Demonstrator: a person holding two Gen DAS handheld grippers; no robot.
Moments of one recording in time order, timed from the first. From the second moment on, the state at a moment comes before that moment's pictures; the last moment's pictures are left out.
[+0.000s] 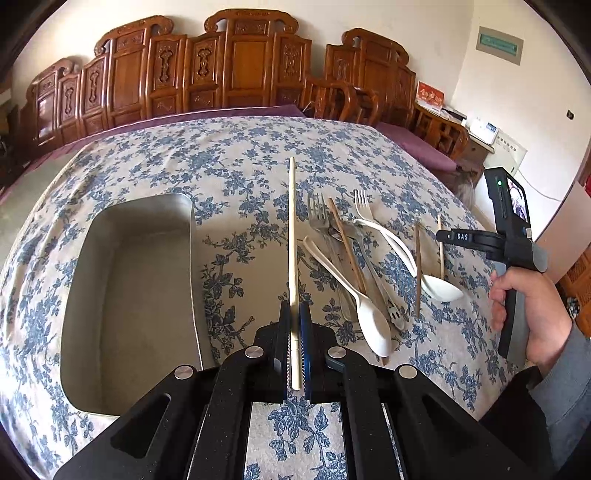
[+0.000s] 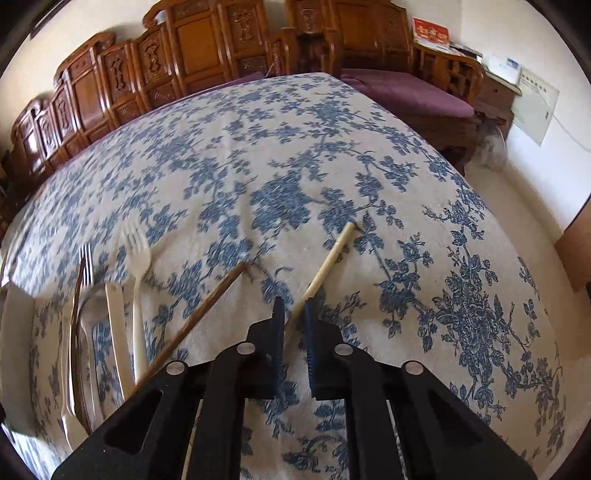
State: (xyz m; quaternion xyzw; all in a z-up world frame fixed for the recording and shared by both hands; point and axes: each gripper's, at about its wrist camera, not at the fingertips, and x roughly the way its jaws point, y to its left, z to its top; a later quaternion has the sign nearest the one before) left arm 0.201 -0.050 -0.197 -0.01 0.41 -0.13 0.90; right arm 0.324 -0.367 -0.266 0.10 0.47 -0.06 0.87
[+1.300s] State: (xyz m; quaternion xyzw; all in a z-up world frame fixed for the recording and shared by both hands) left arm 0.208 0.039 -0.170 0.03 0.43 -0.08 0.90; right arm 0.273 -0.261 -0.194 0.06 0.37 0.11 0.92
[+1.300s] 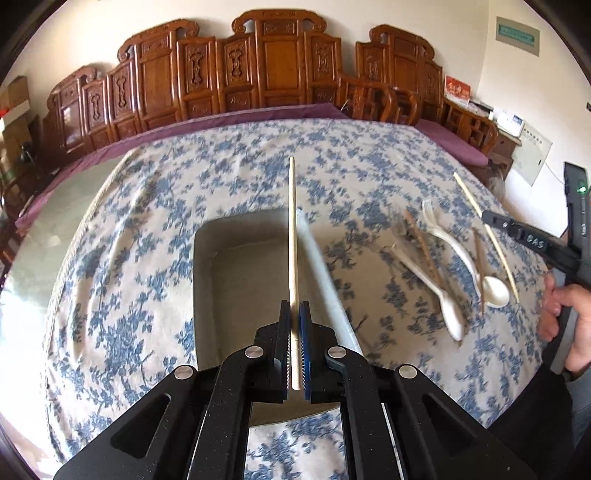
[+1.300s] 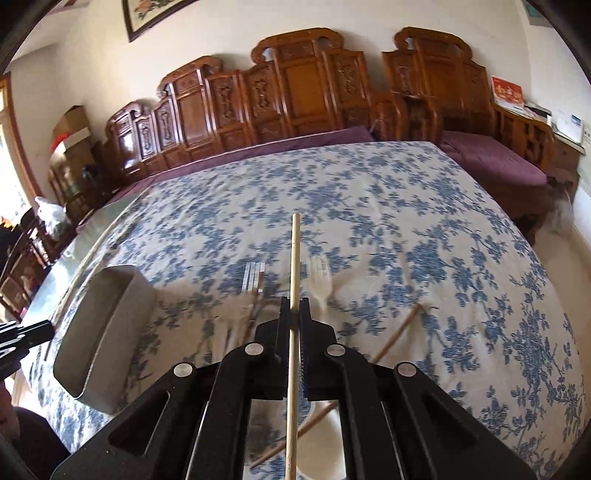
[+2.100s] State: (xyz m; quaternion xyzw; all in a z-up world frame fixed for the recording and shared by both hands) left arm 0.219 0.063 -0.212 -0.01 0.48 -0.06 0.87; right arm 0.253 -0.197 -0.183 0.02 0.36 0.18 0.91
